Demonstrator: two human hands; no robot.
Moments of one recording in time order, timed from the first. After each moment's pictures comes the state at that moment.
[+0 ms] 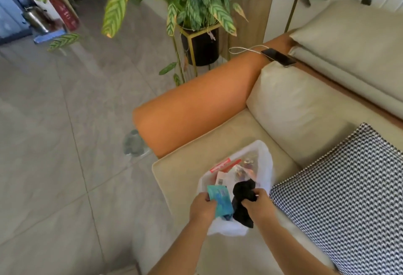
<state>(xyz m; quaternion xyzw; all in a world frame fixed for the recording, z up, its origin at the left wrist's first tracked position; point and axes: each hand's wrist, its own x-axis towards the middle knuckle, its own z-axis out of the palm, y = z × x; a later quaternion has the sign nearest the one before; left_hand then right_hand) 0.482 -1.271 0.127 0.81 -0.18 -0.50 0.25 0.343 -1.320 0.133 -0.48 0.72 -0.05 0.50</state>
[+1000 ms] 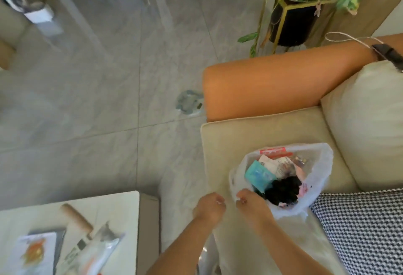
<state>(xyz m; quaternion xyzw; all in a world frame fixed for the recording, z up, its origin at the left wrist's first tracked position) 0.507 -1.158 0.109 0.86 -0.19 -0.45 0.16 0.406 -1.251 0.093 -0.79 0.46 0.16 0.37</state>
